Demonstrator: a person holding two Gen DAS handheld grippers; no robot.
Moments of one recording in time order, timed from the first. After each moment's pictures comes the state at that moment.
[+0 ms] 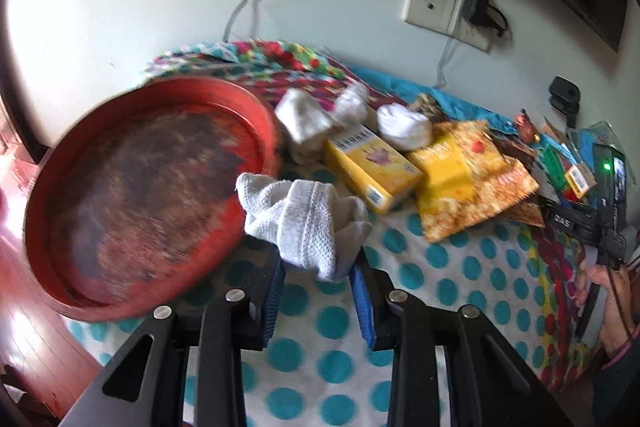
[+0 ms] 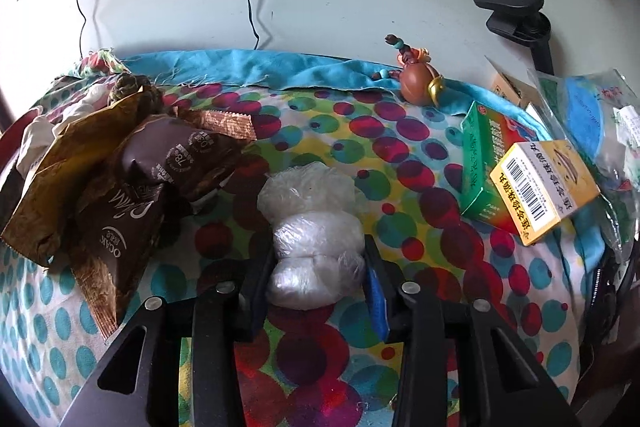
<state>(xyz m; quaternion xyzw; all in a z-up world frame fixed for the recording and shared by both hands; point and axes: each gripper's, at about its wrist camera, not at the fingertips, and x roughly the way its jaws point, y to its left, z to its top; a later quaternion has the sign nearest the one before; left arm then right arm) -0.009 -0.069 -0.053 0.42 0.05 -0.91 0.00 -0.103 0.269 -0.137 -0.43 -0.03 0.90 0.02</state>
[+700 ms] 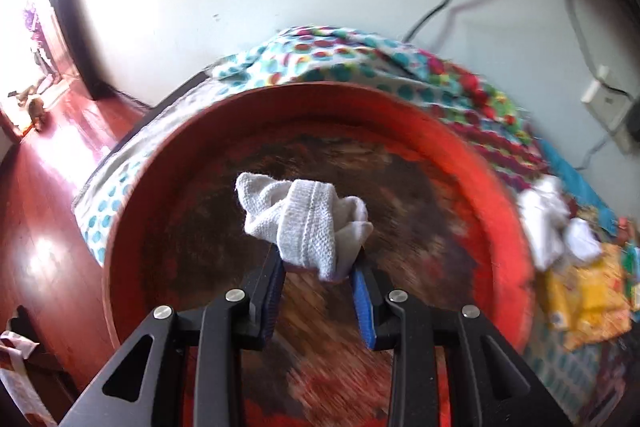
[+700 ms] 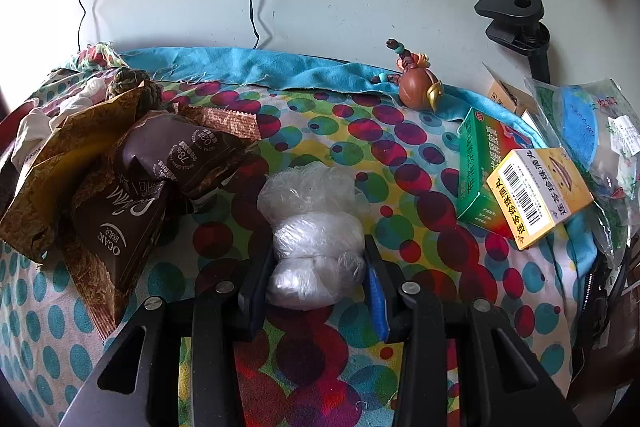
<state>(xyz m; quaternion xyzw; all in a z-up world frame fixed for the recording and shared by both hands) -0.101 -0.276 -0.064 0.48 0.12 -0.86 0.14 -0.105 0.270 -0.138 -0.43 -0.04 0.90 0.03</state>
